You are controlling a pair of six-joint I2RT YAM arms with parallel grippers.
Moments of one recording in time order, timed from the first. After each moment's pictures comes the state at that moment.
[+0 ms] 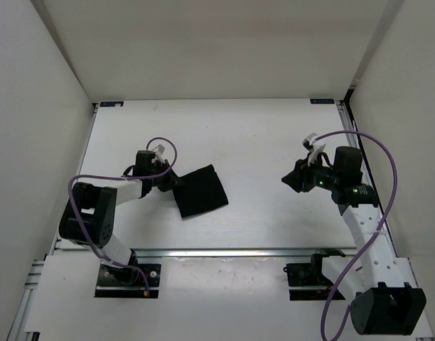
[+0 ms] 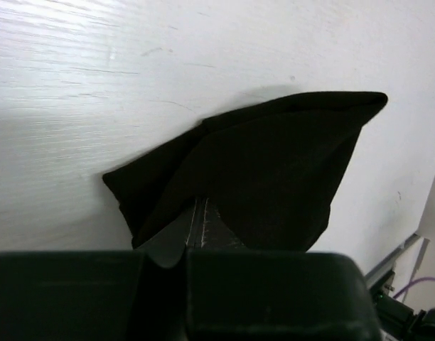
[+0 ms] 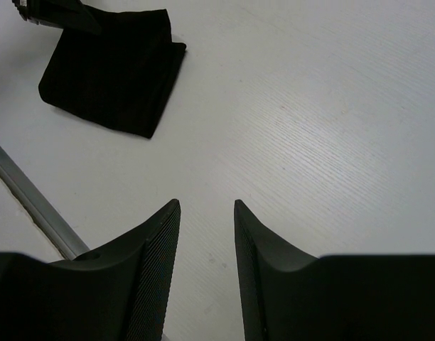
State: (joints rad) left arm -0.20 1.59 0.66 0.15 0.42 -0.63; right arm 0.04 0.90 0.79 -0.50 -0.73 -0.20
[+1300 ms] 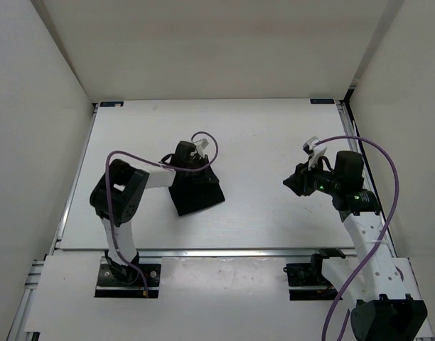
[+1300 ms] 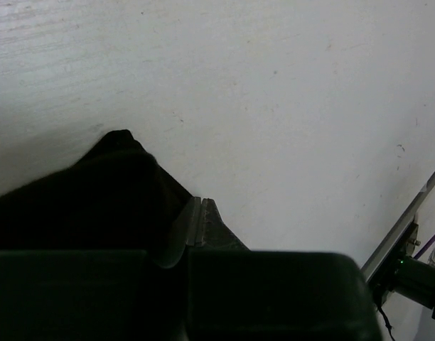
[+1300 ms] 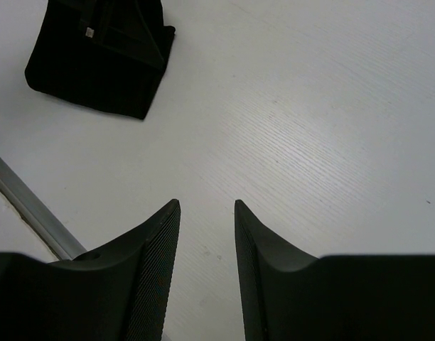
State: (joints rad) left arm -0.49 1.90 0.97 0.18 0.43 -0.58; right arm 0.06 0.83 0.77 -0.53 -0.68 -0.21
